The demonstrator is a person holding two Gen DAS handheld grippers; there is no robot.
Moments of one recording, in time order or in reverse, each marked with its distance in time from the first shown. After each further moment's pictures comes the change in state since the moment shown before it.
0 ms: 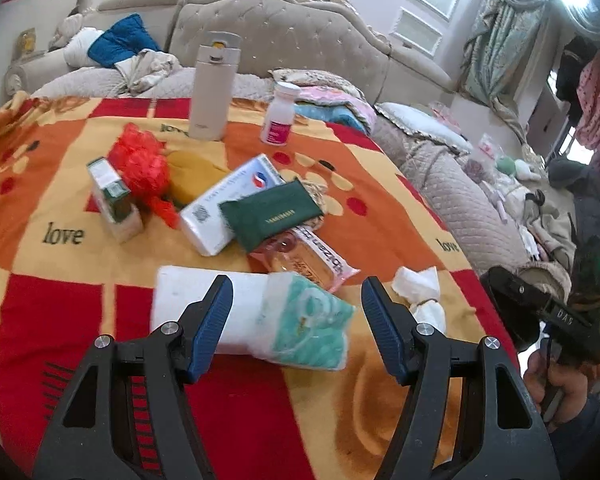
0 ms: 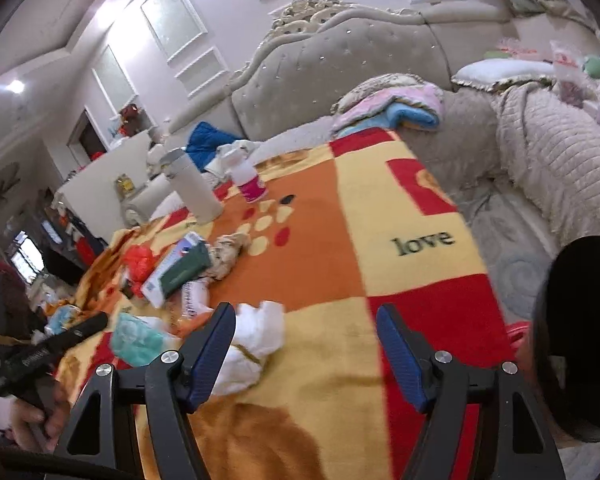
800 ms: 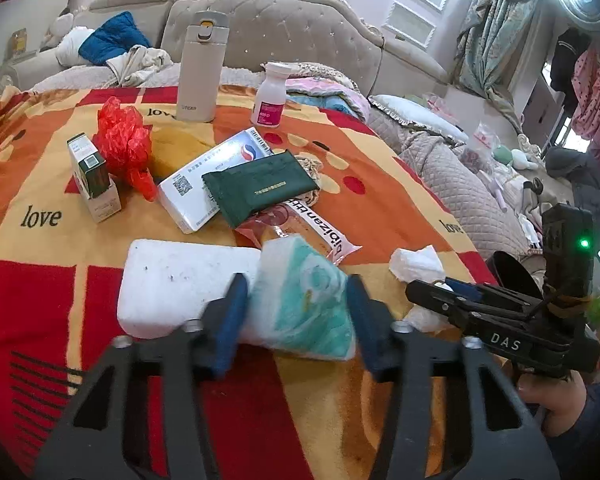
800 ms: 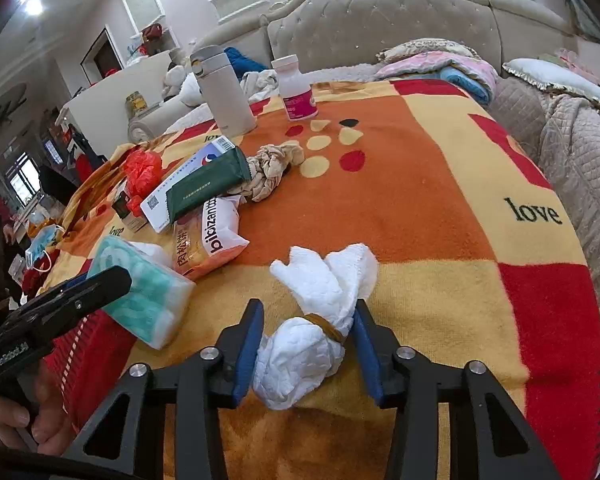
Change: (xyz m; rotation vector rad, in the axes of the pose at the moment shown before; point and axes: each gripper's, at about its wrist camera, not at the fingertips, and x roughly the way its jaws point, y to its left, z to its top) left arm 0.020 -0.001 -0.020 0.018 0.002 -0.019; right arm 0.077 0.058 -0.028 -0.183 0.218 -0.028
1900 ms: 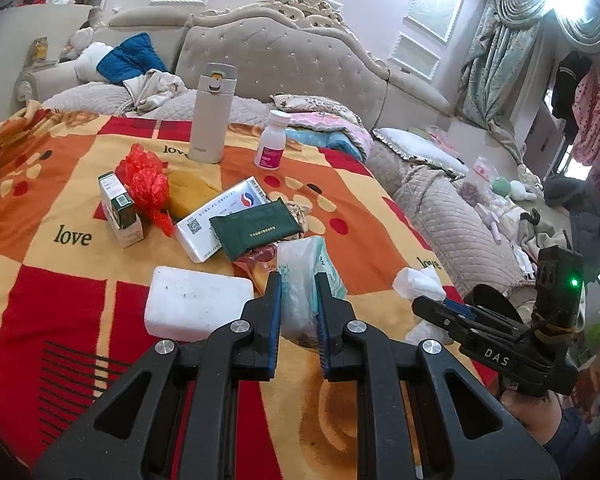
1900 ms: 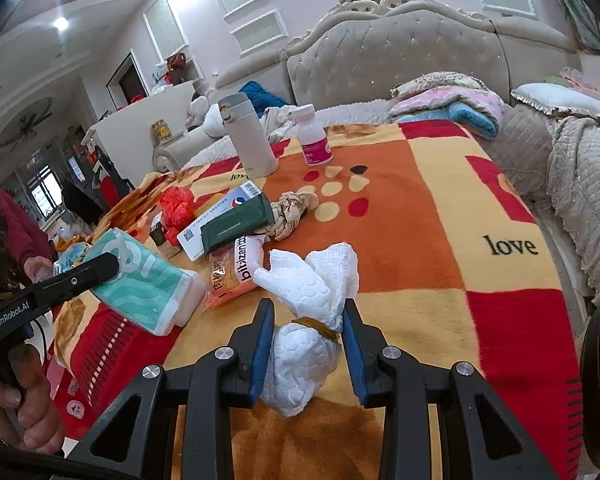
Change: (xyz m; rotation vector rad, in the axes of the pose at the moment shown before) left arm -0.053 -0.018 0.014 -0.050 -0.104 0.025; right arm -0.047 -0.006 0.000 -0.025 -0.132 0.070
